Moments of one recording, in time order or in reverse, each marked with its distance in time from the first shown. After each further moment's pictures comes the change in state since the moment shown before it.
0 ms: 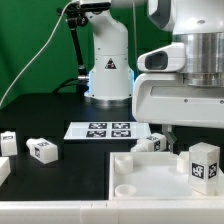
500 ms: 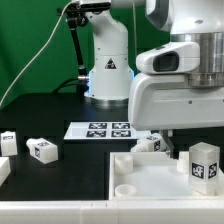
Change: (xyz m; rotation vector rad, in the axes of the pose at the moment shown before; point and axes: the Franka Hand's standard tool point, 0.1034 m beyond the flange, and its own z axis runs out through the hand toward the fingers) arm 0.002 0.004 0.000 -0.008 0.002 -0.505
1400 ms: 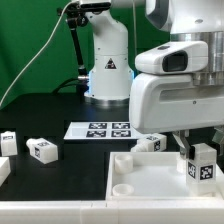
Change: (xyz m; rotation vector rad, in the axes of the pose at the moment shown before) arm 0.002 0.000 -0.001 -0.002 0.008 -0.143
